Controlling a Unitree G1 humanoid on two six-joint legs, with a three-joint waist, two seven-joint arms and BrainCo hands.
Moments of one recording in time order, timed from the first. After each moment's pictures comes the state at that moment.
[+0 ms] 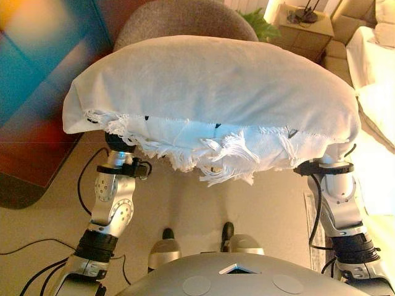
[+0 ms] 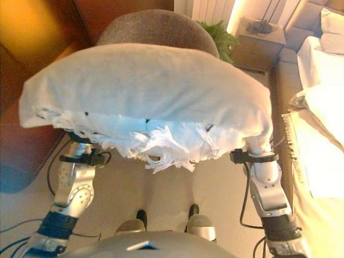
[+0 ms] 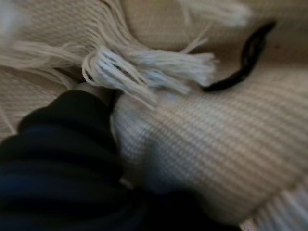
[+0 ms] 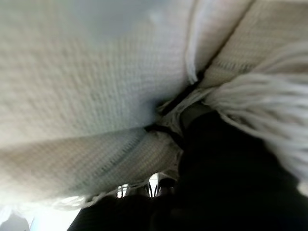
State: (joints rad) left arm 0.02 0.43 -0.22 -0.10 -0.74 -0.49 -0.10; right arm 0.05 -0.49 0.09 -0.27 0.26 -0.43 -0.10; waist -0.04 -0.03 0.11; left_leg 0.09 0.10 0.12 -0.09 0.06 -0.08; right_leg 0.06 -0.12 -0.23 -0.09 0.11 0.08
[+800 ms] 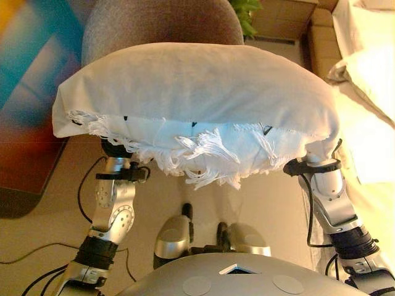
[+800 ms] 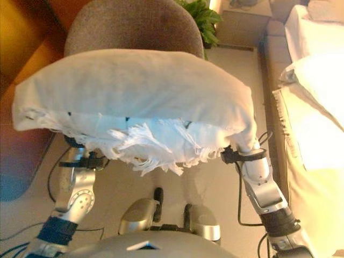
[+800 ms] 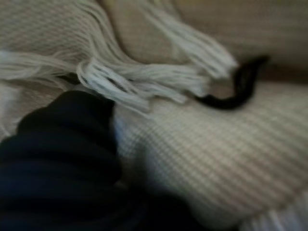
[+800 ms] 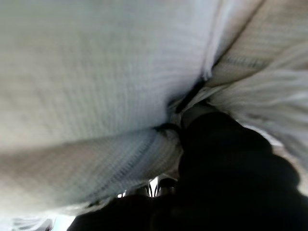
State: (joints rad) left arm 0.07 0.42 -0.23 -0.09 -0.78 -0.54 -0.02; right arm -0.03 -0.54 0.23 -0.24 0.26 -0.43 -0.15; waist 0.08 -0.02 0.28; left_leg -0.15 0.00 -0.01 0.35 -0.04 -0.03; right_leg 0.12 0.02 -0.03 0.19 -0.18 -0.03
